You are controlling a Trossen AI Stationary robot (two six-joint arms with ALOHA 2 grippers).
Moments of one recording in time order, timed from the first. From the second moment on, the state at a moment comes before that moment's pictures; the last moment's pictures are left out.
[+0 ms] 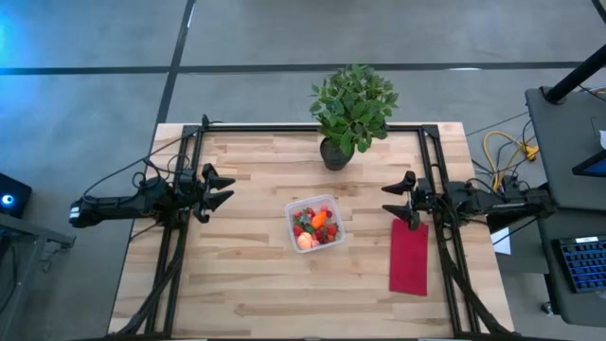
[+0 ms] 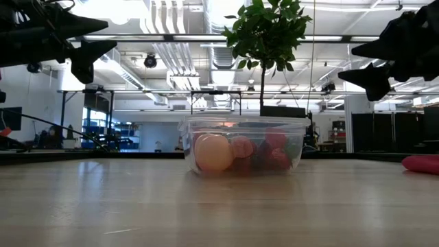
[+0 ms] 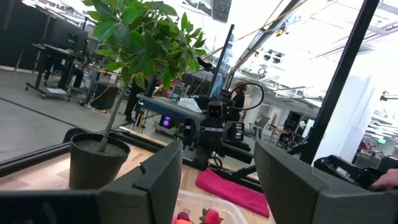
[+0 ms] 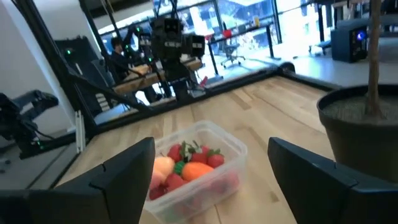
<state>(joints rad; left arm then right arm) 0.06 0.07 0.01 0.28 -0.08 -0.33 0.06 0.05 0.01 0.03 0.16 0.29</state>
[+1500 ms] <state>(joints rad) 0.06 0.07 0.01 0.28 -0.08 -0.33 0.06 0.03 0.01 0.03 0.16 0.23</state>
